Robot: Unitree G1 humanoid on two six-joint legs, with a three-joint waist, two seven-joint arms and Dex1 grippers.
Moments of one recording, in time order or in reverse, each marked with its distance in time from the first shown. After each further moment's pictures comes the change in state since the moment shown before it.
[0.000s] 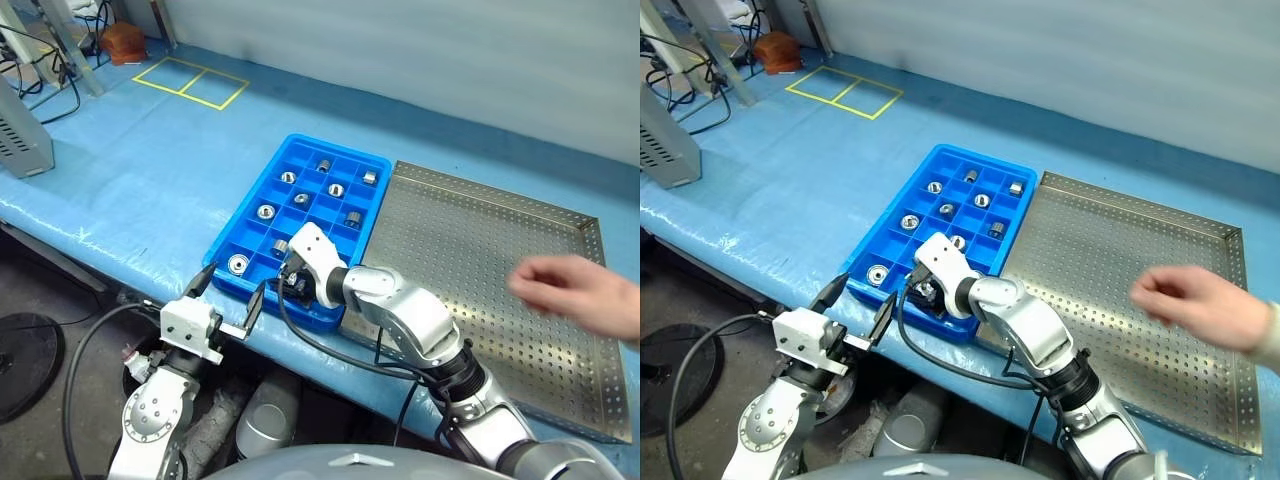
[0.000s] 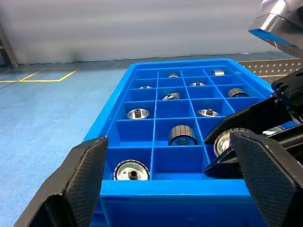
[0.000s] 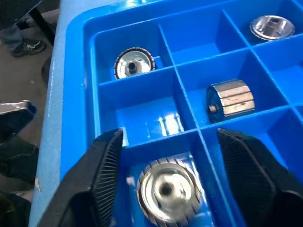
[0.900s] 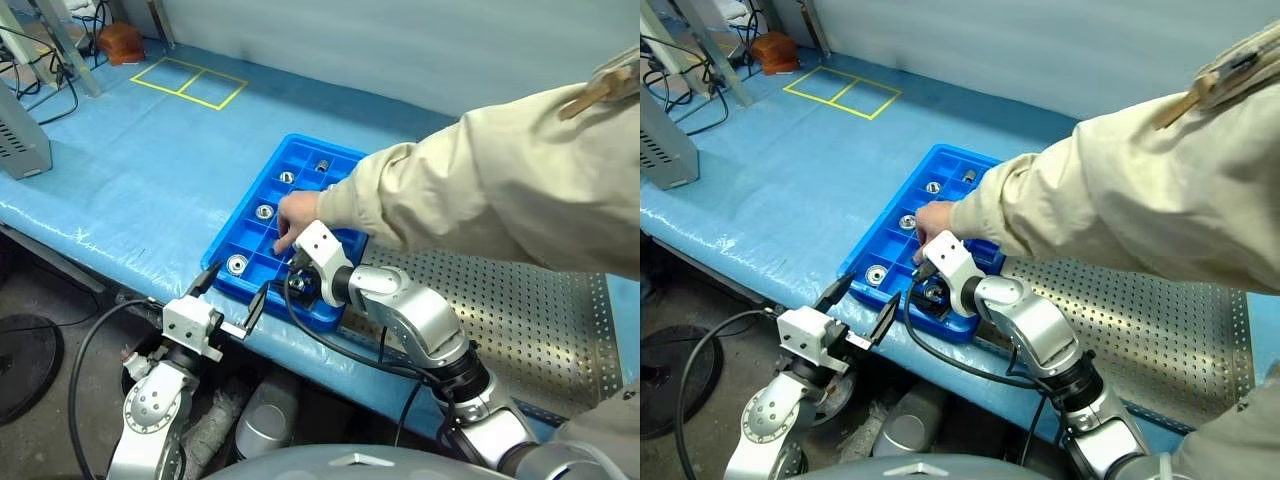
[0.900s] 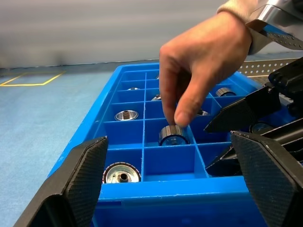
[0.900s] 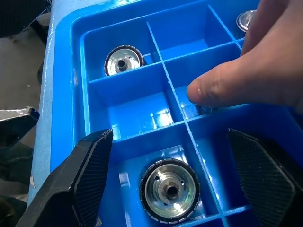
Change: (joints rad) left arm -0.049 0.003 0.013 0.078 -0.026 -0.052 -0.064; right arm 0.007 0.005 -0.010 -0.005 0.004 0.005 -0.004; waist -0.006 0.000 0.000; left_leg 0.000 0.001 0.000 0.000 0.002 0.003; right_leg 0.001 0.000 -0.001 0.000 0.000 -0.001
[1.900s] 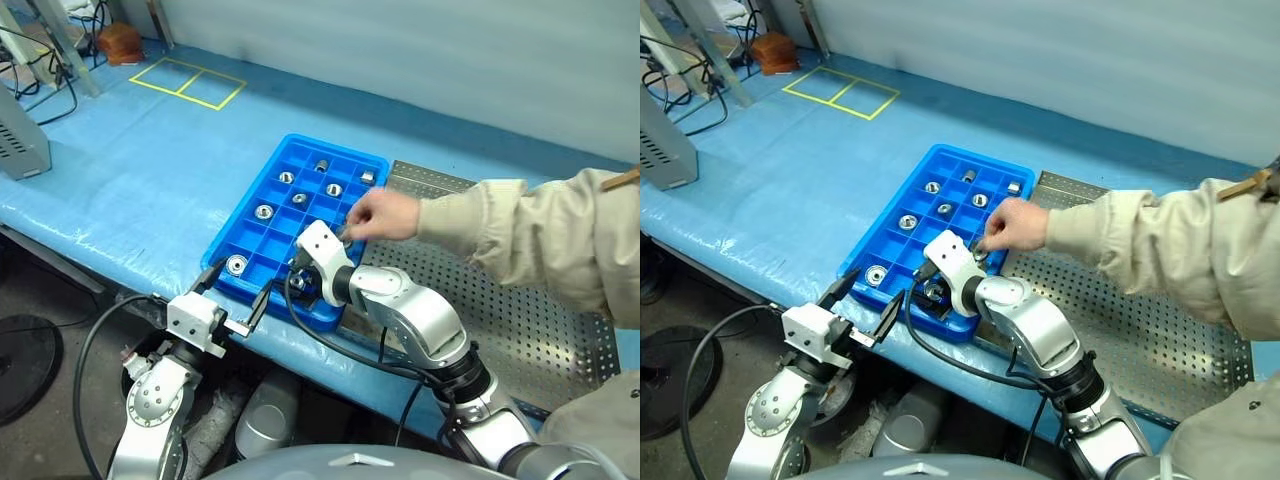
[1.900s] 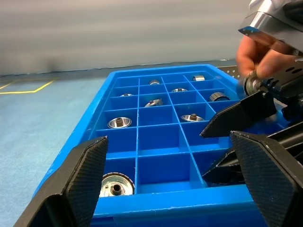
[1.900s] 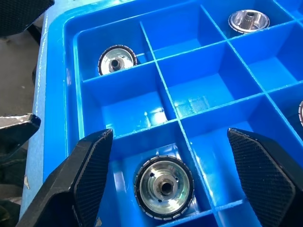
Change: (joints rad) left arm -0.032 0.001 -0.005 0.030 0.000 -0.014 -0.030; right arm 0.005 -0.003 0.000 -0.008 0.000 0.003 -0.020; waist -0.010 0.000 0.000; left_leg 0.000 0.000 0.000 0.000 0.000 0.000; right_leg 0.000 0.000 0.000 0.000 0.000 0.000
